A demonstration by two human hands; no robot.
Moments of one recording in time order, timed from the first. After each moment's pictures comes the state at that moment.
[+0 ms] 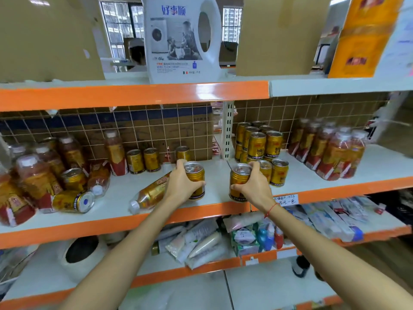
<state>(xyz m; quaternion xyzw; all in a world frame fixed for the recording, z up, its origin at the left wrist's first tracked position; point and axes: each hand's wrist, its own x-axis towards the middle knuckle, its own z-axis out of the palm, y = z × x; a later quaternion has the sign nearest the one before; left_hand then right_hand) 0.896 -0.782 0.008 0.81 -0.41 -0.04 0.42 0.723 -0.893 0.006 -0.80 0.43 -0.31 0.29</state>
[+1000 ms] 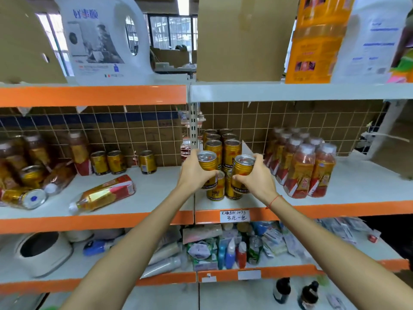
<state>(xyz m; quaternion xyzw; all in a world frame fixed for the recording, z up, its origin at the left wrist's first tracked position) 0.745 -0.956 0.029 0.78 -0.41 -0.01 0.47 0.593 -1.059 0.029 -0.83 0.38 -0.32 0.27</state>
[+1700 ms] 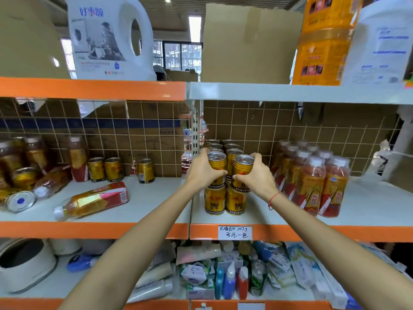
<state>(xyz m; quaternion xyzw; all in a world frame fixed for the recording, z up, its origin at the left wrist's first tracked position) 0.756 -1.007 0.020 0.79 -0.43 0.03 0.44 0.624 -1.112 0.015 -0.85 0.34 -0.34 0.23</state>
